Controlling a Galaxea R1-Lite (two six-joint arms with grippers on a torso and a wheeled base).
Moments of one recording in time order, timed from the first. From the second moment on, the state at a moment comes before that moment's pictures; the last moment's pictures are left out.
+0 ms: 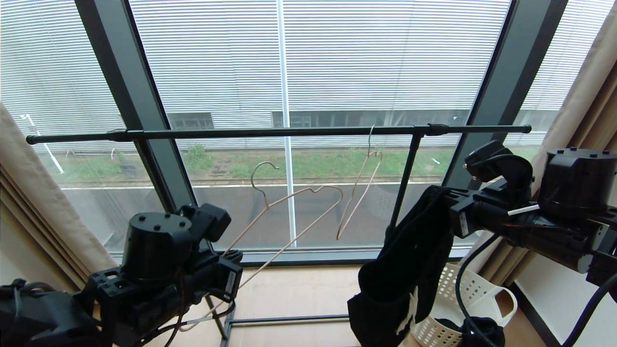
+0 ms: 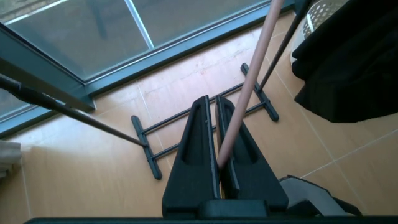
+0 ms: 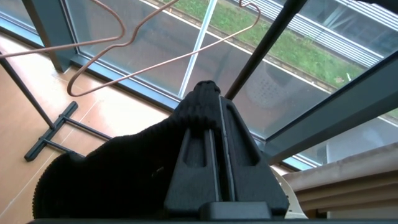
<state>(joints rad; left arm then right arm) -0.54 1.70 -0.45 -0.72 0.17 0.03 0.32 1.62 -0.66 -0.66 -0.04 -0.23</state>
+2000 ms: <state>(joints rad) -0.73 1.62 -0.24 -0.93 0.06 0.06 0.59 1.74 -0.73 -0.67 -0.47 -0.25</state>
